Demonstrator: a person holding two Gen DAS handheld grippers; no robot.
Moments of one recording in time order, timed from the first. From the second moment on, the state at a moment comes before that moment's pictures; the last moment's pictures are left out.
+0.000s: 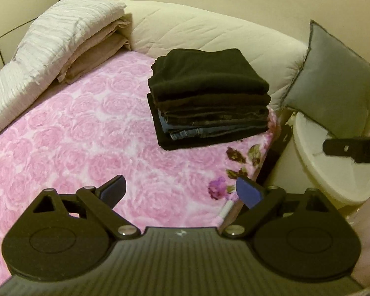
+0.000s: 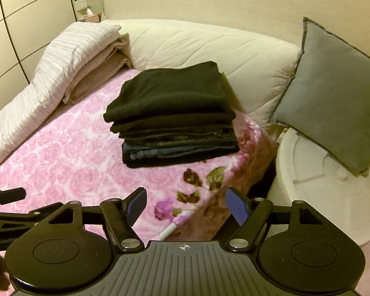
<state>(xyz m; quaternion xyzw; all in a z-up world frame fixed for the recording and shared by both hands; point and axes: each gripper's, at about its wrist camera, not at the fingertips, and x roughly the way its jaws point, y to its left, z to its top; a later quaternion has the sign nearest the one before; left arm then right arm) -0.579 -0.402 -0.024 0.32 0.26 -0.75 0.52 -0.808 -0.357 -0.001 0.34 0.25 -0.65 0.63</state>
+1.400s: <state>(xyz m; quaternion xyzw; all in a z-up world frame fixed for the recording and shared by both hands) -0.648 -0.376 0.000 0.30 0.29 -0.68 0.61 -0.866 -0.367 0.008 0.33 0.27 -0.60 0.68</state>
